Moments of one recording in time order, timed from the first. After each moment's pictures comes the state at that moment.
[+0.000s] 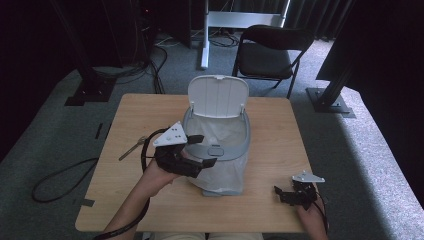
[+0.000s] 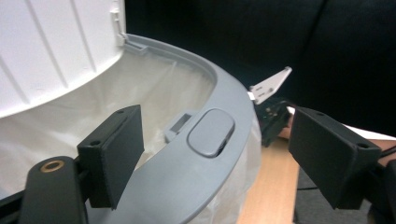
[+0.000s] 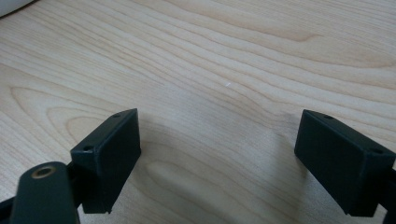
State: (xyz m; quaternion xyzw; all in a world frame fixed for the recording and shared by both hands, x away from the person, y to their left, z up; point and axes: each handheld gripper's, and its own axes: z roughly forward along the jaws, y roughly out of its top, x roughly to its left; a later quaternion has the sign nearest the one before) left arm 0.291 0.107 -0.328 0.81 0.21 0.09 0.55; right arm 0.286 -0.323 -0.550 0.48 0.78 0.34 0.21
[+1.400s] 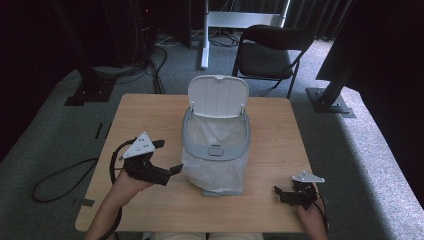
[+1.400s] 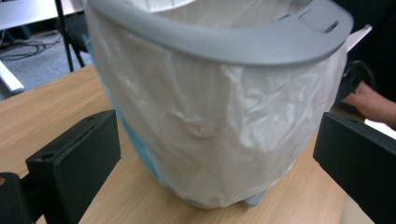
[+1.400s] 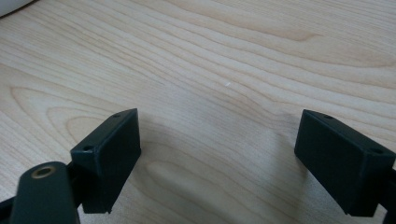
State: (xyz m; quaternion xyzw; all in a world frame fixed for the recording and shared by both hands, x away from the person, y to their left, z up) left arm 0.285 0.181 -0.368 0.81 0.29 0.15 0.49; right arm 0.286 -0.323 -0.550 0.49 0.78 0.34 0.21
